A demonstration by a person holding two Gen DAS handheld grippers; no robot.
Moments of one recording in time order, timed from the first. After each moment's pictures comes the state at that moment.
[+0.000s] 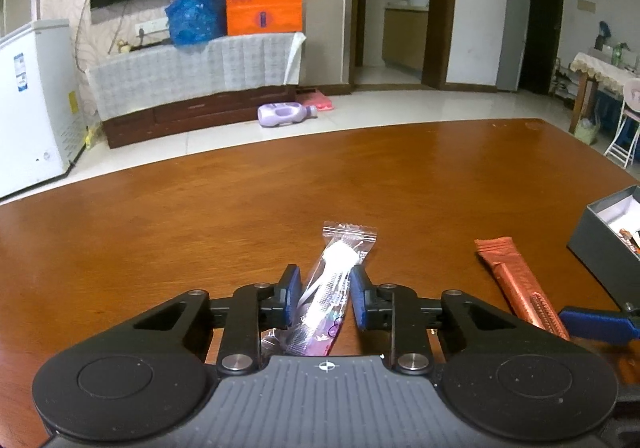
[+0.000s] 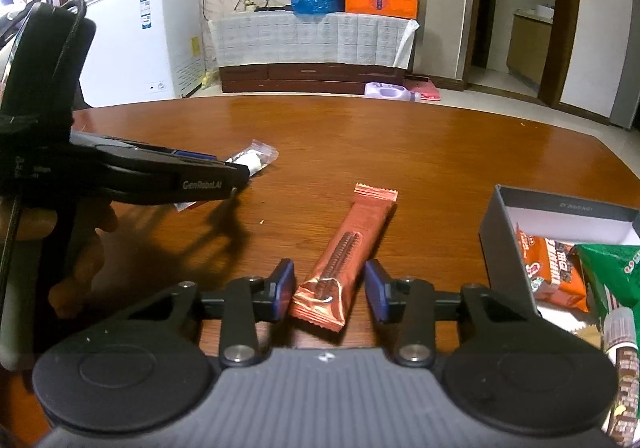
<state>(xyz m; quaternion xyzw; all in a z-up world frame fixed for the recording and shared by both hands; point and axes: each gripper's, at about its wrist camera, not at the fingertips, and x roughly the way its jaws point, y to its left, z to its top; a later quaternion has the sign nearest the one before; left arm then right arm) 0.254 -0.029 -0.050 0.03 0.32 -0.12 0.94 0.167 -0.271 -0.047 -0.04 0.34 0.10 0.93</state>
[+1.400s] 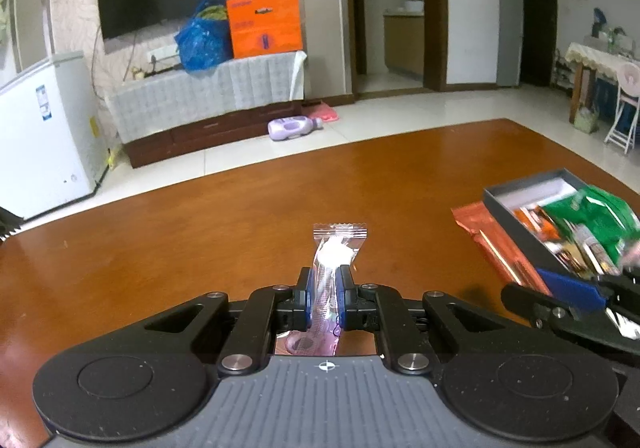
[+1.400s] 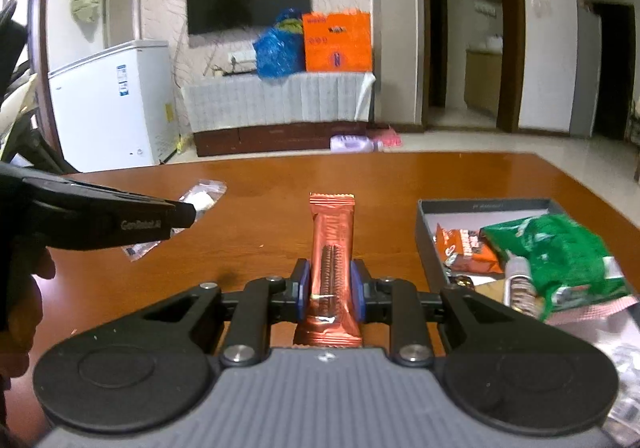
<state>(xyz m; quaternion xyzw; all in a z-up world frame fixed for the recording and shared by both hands) 0.129 -0.055 0.019 0.07 0.30 -0.09 0.95 0.064 -0.288 -0.006 -0.01 0.25 0.06 0.97</state>
